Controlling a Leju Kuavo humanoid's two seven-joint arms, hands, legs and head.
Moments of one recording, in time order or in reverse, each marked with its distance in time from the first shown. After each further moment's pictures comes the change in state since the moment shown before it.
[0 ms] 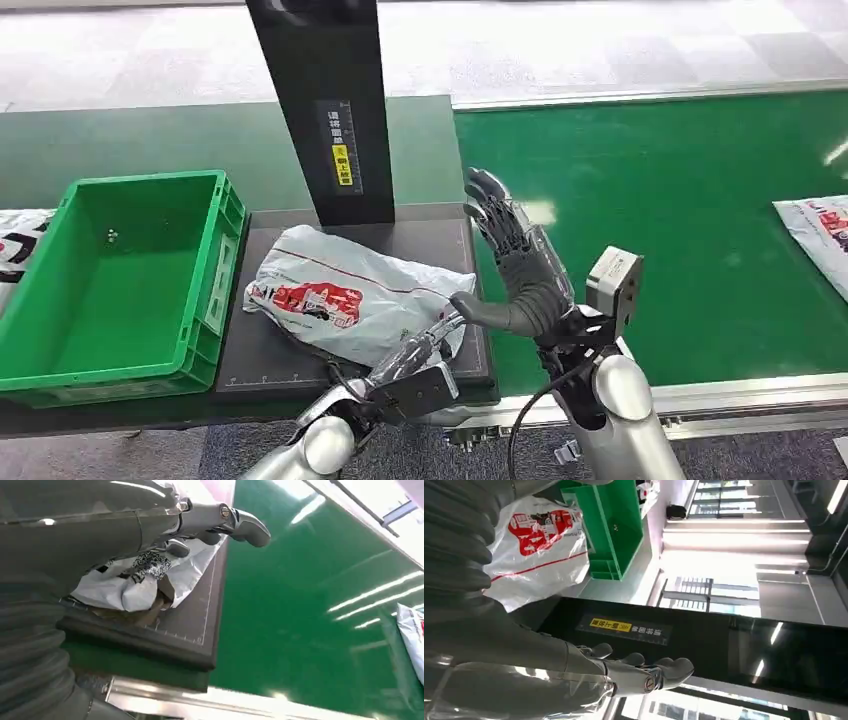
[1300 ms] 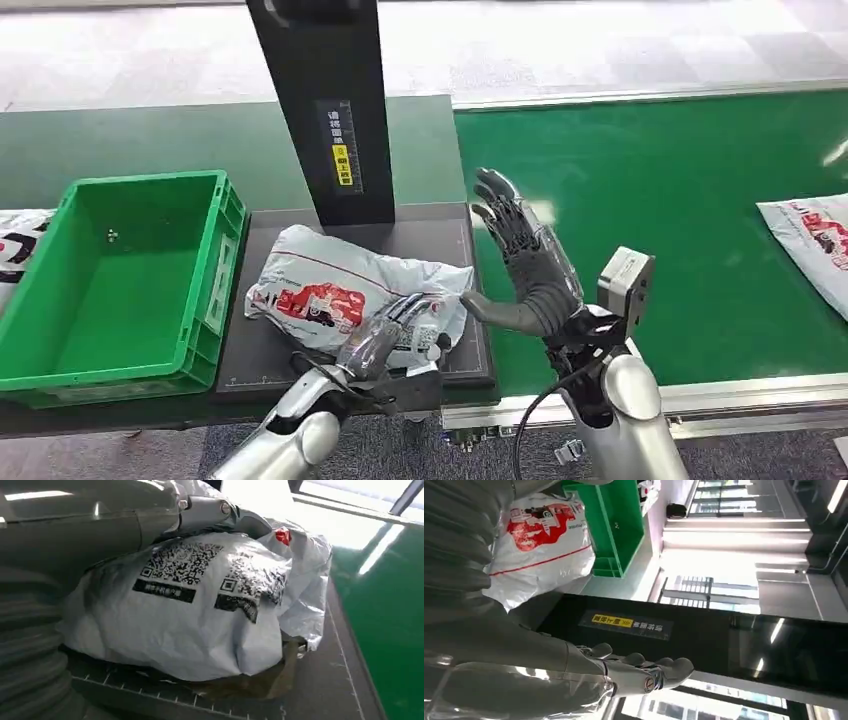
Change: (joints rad) left arm -0.075 0.048 0.001 0.184 -0.369 0.174 0.097; right arm 0.010 0.015 -0.056 0.000 0.005 0.056 0.002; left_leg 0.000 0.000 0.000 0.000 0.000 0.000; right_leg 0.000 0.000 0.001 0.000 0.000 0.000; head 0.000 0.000
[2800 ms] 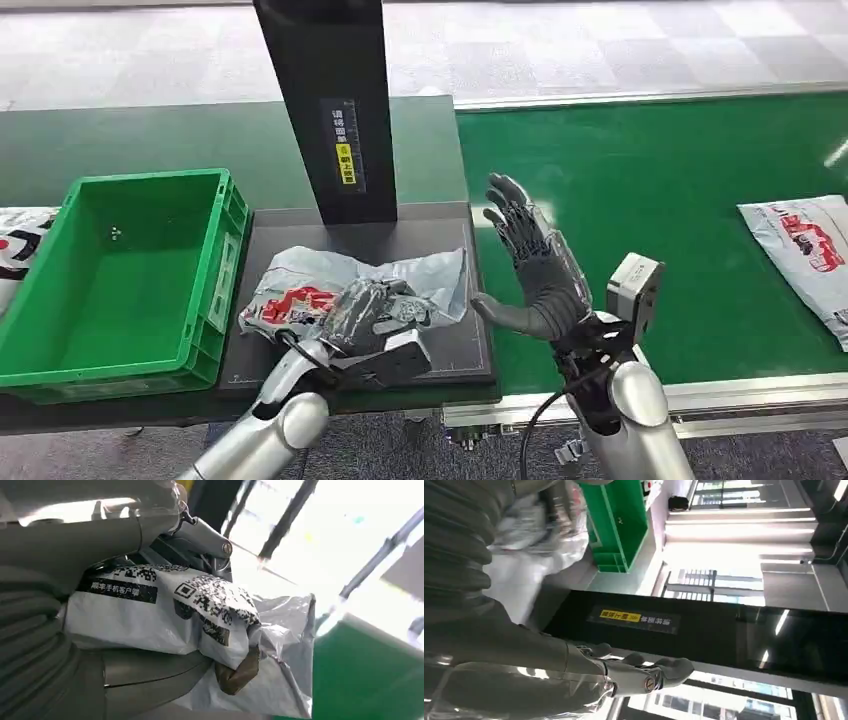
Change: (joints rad) left arm 0.014 0.063 0.030 -0.304 0.077 0.157 -0.050; right arm 0.042 -0.036 -0.003 -0.015 -0.015 -0.041 -0.012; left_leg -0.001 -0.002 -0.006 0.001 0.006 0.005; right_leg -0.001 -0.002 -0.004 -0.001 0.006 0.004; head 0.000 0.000
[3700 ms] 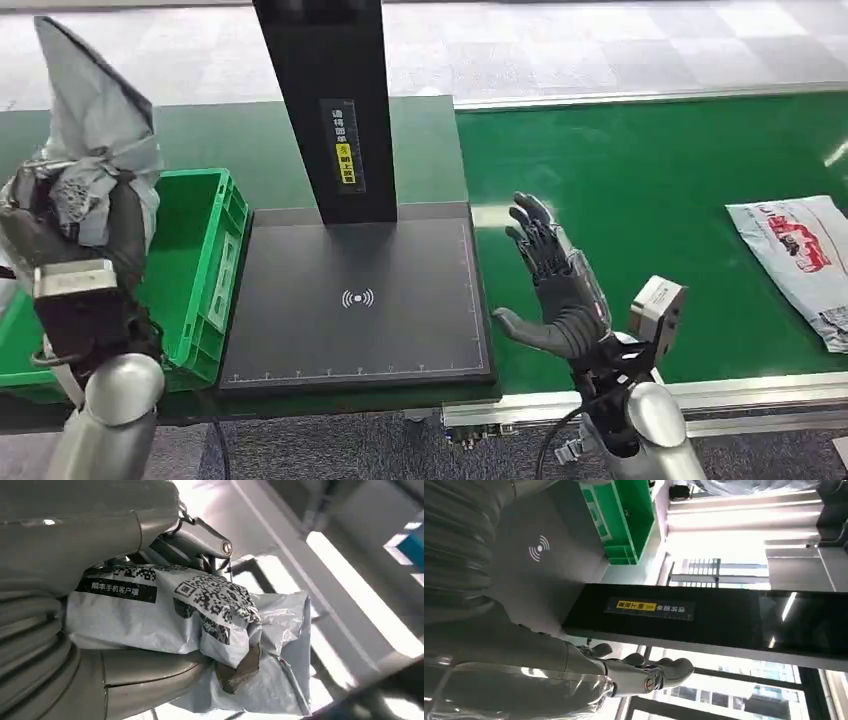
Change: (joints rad) left arm 0.045 0.160 0.517 -0.533 0.129 0.360 -0.065; right arm 0.063 -0.081 -0.003 -0.021 -0.048 -0.050 -0.045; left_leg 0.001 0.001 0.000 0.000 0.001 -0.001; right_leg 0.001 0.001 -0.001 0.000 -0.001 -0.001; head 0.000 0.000
